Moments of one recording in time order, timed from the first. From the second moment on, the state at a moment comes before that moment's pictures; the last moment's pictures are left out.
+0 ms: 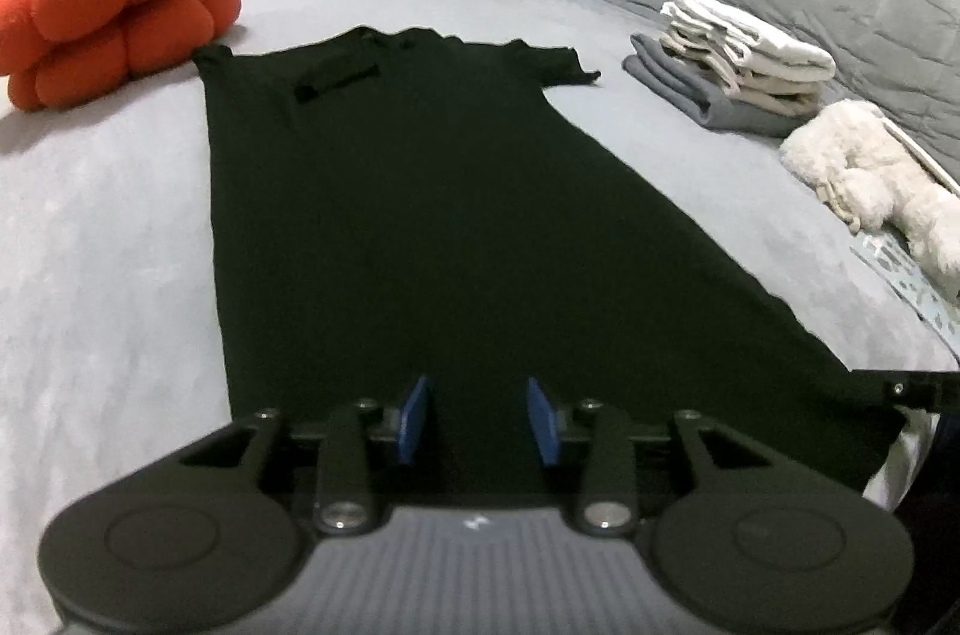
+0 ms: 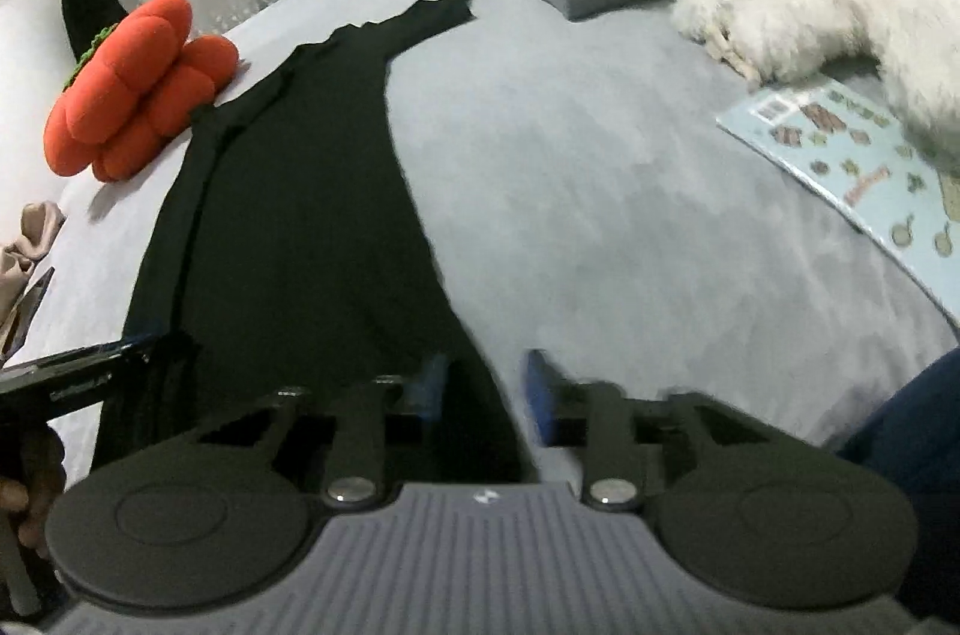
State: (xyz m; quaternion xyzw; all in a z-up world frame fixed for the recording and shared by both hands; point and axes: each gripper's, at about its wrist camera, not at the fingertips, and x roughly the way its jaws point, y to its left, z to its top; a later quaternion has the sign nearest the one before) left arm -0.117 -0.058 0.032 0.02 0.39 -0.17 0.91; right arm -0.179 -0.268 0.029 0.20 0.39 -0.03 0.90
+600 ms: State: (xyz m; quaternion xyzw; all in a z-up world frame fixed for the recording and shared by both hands) left arm -0.112 0.017 0.044 -0.12 0.40 -0.14 0.90; right arm -0.197 -0.080 0.039 -0.12 0.26 0.11 0.95
